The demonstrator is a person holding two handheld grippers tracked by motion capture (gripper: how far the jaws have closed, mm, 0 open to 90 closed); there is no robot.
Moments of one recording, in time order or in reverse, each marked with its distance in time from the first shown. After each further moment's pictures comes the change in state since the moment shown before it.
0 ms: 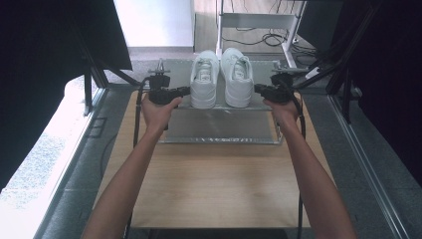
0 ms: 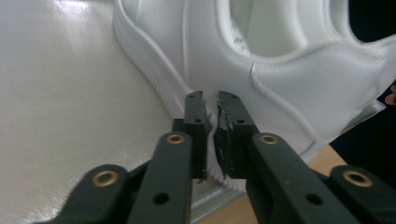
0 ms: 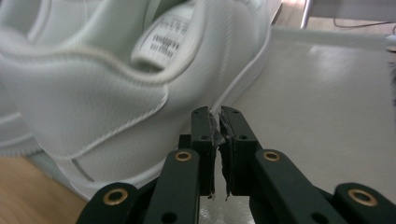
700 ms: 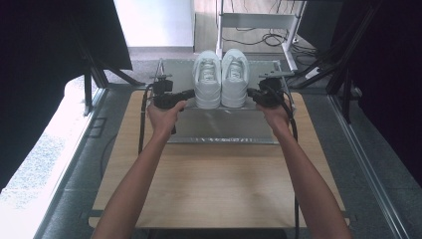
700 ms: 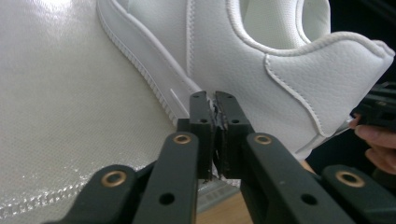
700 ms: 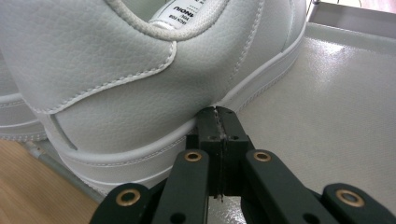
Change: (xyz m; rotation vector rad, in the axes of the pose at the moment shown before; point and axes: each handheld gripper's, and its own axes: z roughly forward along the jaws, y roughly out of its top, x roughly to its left) left arm -0.003 -0.011 0.009 -0.038 -0.077 -0.106; right arm 0.022 -0.006 0.009 0.010 -0.017 -0.096
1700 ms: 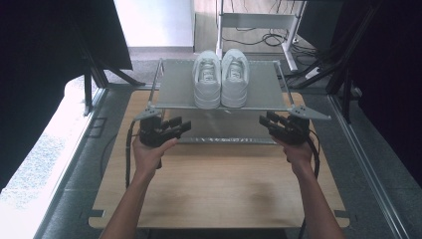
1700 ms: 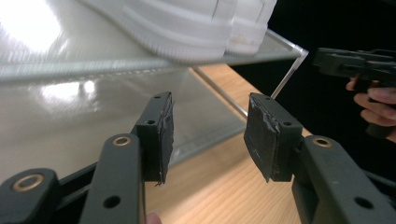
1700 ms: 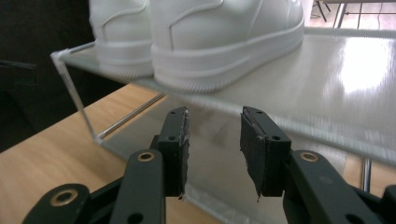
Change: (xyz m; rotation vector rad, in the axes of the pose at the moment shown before) left arm -0.014 -0.085 -0.071 -0.034 -0.068 0.203; right arm 0.004 -0.087 -0.088 -0.219 0.125 0.036
